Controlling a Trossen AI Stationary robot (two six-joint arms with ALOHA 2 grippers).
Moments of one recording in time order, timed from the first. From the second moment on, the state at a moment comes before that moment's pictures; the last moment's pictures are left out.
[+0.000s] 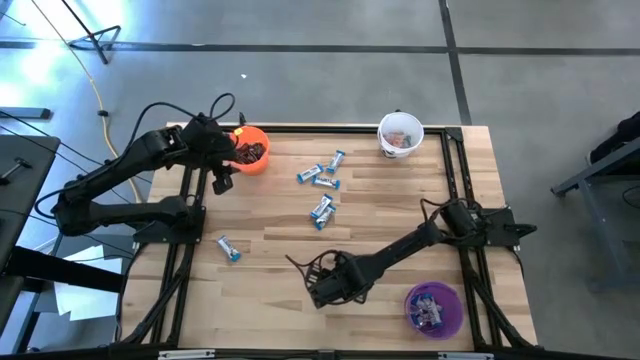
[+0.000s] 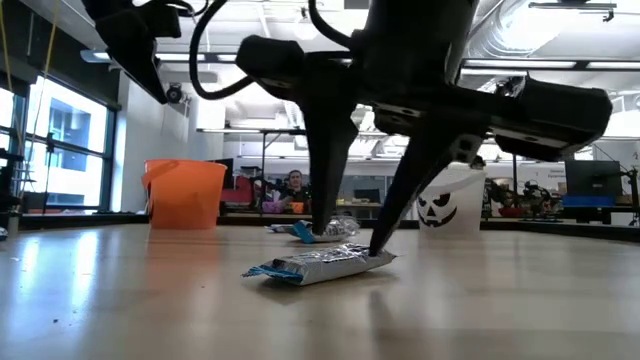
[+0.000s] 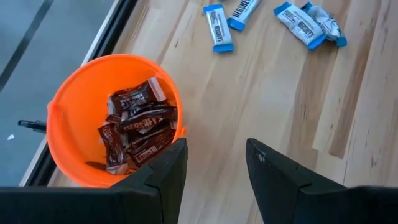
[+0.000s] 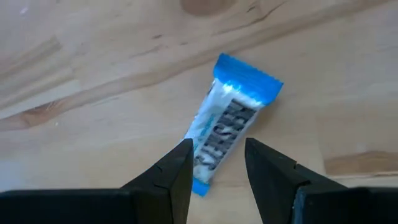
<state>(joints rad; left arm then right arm) 0.60 0.90 0.98 -1.05 0.03 0.26 0.45 2.20 1.69 -0.74 0.16 2.32</state>
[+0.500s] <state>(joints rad) 0.60 0.88 0.98 -1.05 0.03 0.24 0.42 2.29 1.69 -0.70 0.14 2.32</state>
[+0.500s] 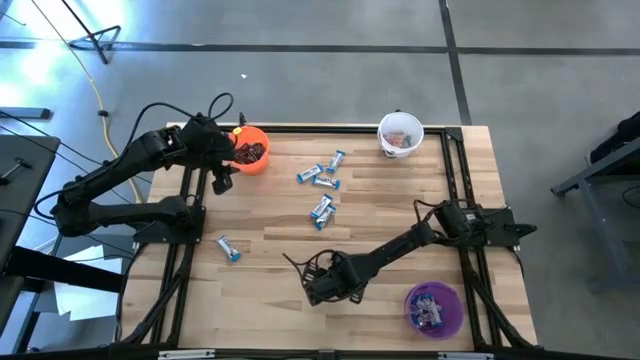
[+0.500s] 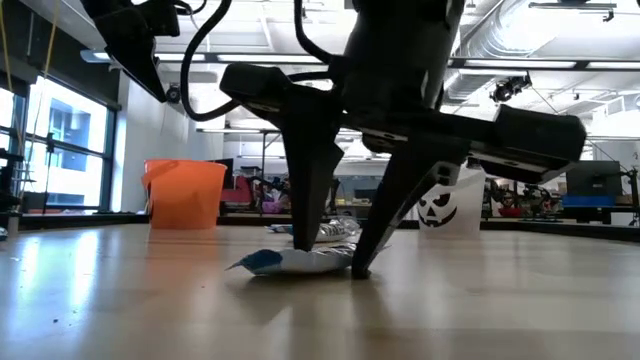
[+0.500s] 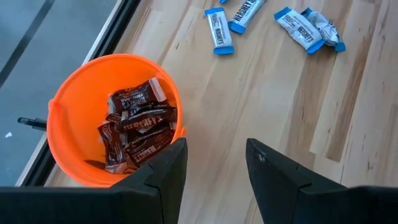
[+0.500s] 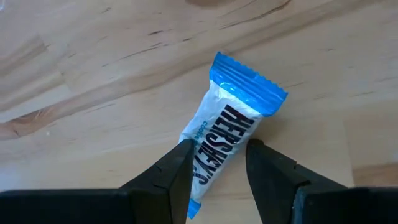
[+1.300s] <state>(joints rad) 0.60 0.88 0.98 -1.04 0.03 0.24 0.46 2.28 1.69 -0.75 0.20 2.31</state>
